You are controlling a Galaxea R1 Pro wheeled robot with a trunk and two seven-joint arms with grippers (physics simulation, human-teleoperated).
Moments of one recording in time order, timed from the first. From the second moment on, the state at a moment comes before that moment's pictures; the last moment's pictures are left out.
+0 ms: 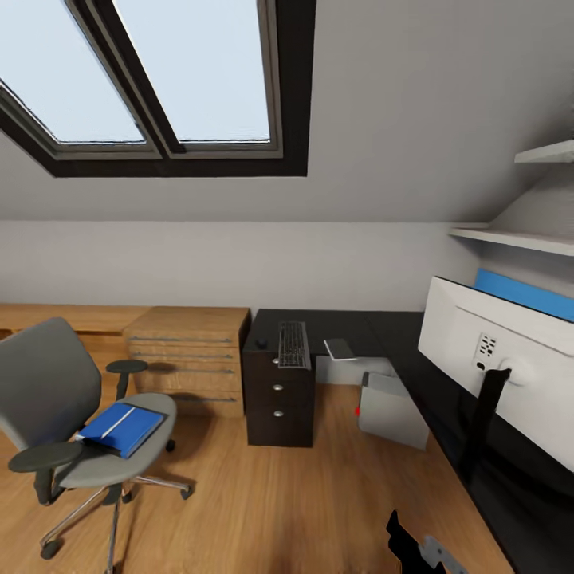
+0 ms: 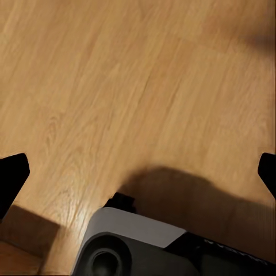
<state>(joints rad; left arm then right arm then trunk) 0.12 0.02 -0.30 -0.87 0.53 0.17 0.50 -0.43 0.06 -0.17 -0.08 -0.59 -0.70 0.02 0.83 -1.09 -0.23</state>
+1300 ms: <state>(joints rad) 0.12 0.02 -0.30 -0.87 0.53 0.14 0.50 -0.43 0.06 -0.12 -0.04 -0.44 -0.70 0.01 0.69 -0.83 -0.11</state>
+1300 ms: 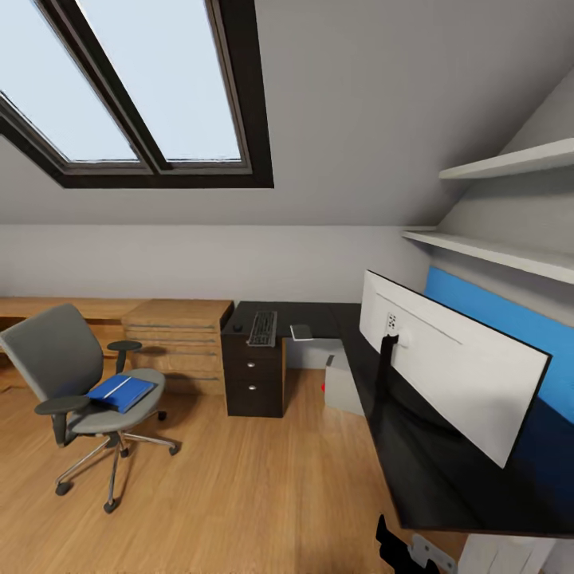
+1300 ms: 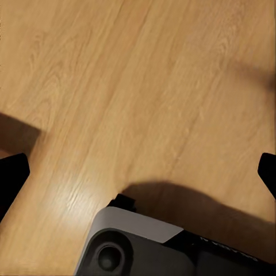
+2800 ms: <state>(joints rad) 0.09 0.02 -0.30 -0.92 0.51 0.11 0.50 -0.43 0.05 -0.12 -0.08 -0.45 -0.74 0.01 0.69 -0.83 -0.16</state>
